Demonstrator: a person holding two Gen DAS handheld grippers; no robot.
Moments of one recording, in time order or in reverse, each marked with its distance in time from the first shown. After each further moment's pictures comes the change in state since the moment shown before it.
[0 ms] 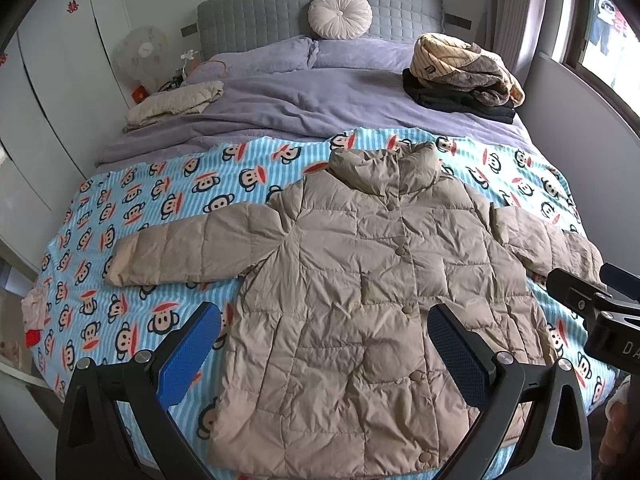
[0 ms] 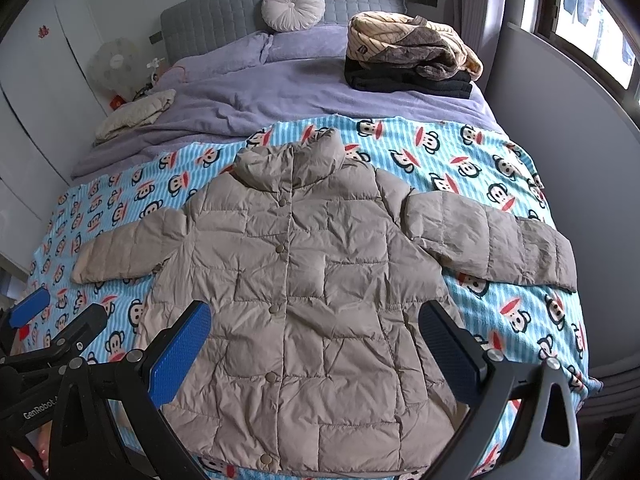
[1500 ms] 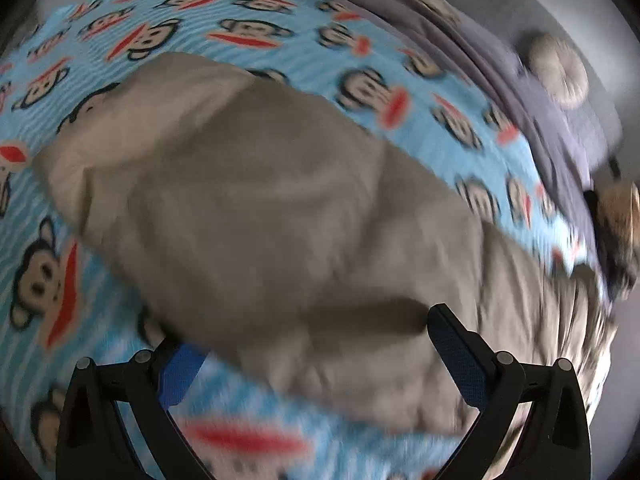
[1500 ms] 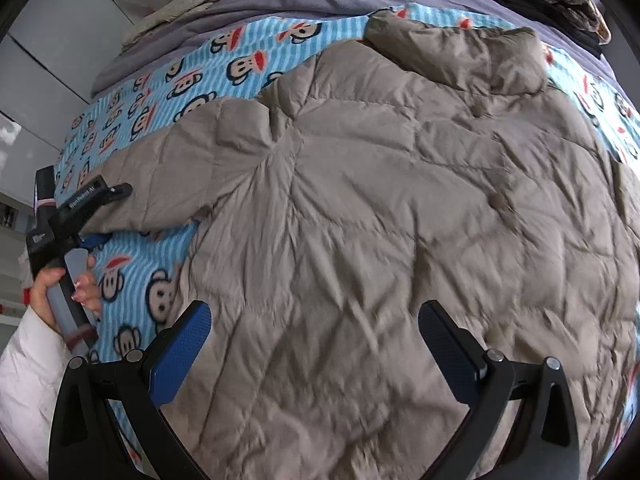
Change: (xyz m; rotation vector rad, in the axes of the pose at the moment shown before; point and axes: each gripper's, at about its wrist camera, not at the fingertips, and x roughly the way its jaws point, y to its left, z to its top) left arm 0.340 0.367 -0.023 -0.743 0.165 -0.071; right arm 0.231 0.181 -0.006 -0.104 0.303 0.179
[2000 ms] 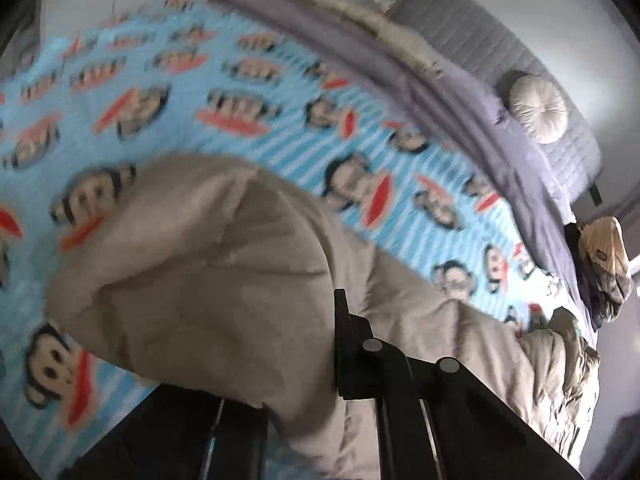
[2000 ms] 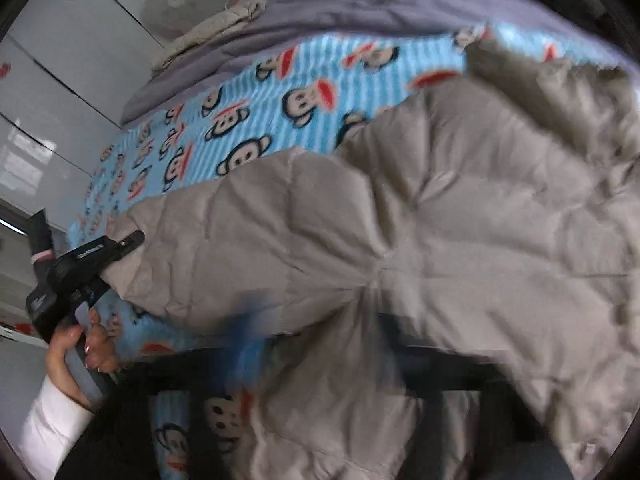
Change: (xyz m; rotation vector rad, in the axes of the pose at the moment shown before) left arm -0.029 -0.006 0.045 0.053 -0.179 -0.069; right arm 0.072 0.051 0.079 0.036 -0.042 0.225
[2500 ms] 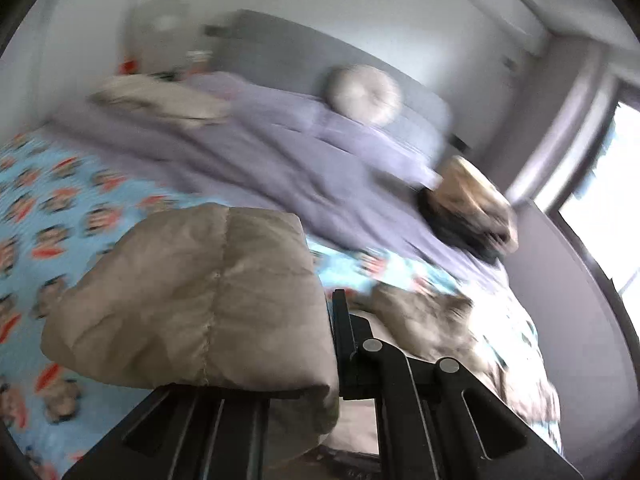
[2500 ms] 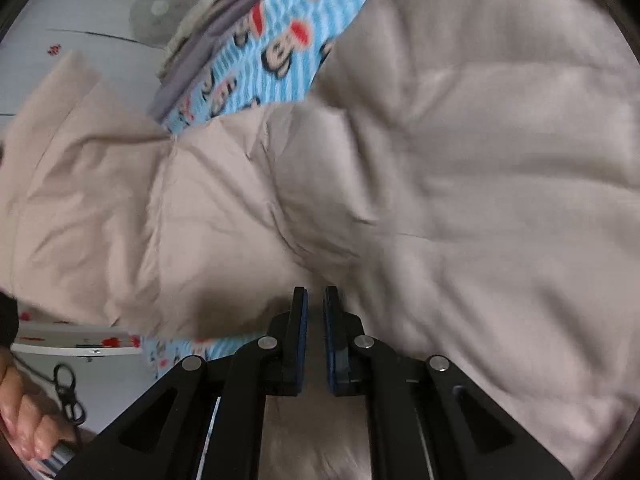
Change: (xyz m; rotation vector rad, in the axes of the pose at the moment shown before) left arm -0.112 -0.223 -0.046 0.429 -0.191 -0.512; right arm 0.022 -0.061 0.000 0.177 0.136 0.258
